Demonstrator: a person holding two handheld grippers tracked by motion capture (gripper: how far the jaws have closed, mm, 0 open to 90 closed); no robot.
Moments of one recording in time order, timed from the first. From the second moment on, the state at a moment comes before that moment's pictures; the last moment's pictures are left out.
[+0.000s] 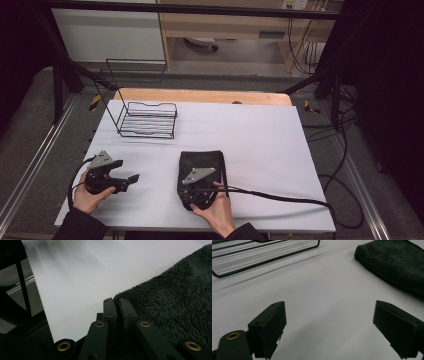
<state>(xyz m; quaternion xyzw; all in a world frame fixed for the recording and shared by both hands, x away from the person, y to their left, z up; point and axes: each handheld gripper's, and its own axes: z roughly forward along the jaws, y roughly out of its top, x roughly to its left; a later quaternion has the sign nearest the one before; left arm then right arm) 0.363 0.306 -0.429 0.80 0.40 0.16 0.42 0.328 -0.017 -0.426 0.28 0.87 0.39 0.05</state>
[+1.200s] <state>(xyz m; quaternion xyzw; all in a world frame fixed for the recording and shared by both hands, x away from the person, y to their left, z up) 0.348 0.197 -0.428 0.84 0.36 0.11 0.39 0.329 -0.124 -0.447 0.38 0.83 0.41 0.04</state>
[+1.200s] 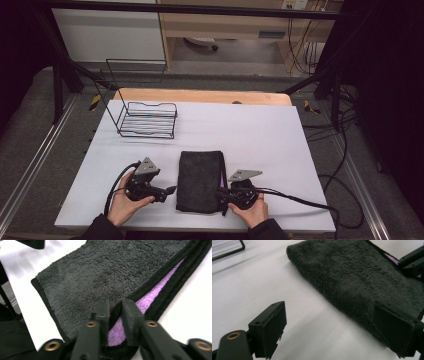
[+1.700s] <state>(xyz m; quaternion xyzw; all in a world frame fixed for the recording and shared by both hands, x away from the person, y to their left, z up) 0.344 0.197 -0.427 0.83 0.37 0.10 0.41 0.328 -0.139 -0.423 0.39 0.82 0.41 0.07</state>
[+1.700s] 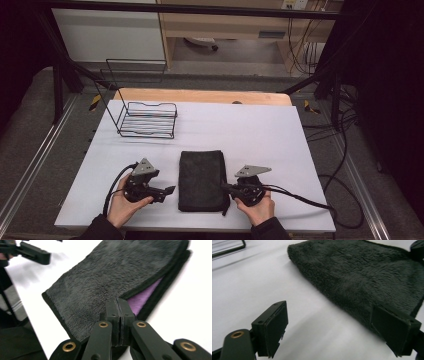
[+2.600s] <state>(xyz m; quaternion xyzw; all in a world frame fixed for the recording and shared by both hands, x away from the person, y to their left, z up) 0.326 0.155 -0.445 0.84 0.40 0.00 0.37 0.356 -0.137 -0.454 0.43 0.81 0.40 0.05</state>
